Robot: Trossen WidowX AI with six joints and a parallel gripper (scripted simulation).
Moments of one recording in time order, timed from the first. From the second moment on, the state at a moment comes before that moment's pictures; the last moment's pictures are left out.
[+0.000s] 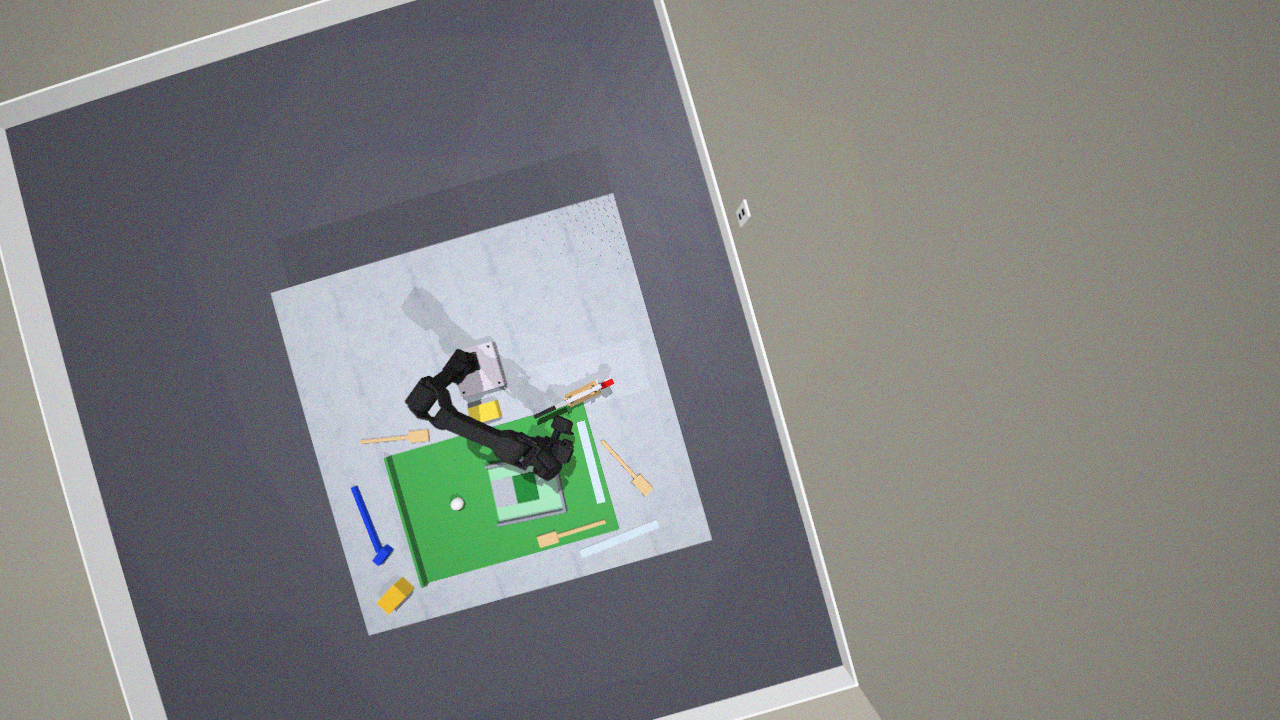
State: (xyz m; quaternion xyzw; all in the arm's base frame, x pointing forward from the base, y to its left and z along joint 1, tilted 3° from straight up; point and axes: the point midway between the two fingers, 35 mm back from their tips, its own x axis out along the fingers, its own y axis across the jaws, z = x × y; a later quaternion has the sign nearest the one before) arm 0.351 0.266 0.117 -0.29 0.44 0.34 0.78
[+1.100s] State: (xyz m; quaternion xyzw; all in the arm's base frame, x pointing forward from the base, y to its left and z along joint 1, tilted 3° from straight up) arm 0.237 0.216 0.082 -0.49 0.38 0.59 0.53
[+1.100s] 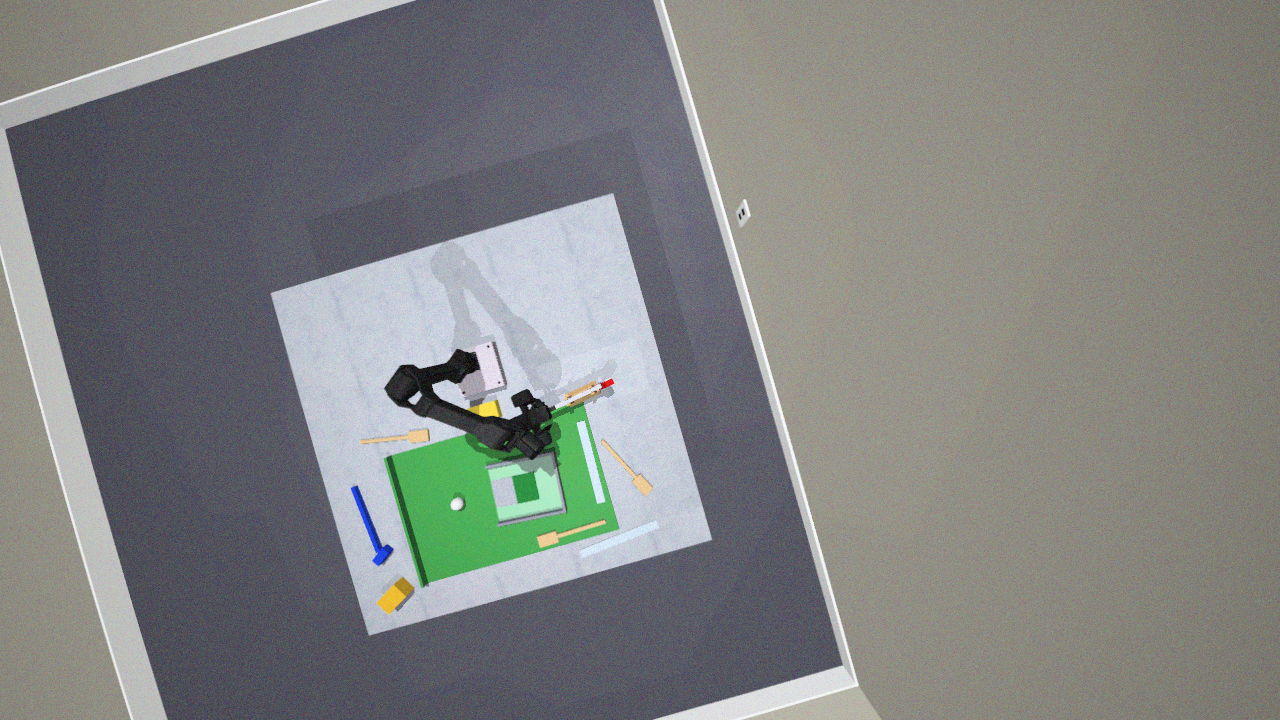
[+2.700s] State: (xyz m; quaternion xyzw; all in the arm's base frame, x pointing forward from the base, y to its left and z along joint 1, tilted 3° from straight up) arm 0.238 0.213 0.053 -0.49 0.39 0.59 0.52
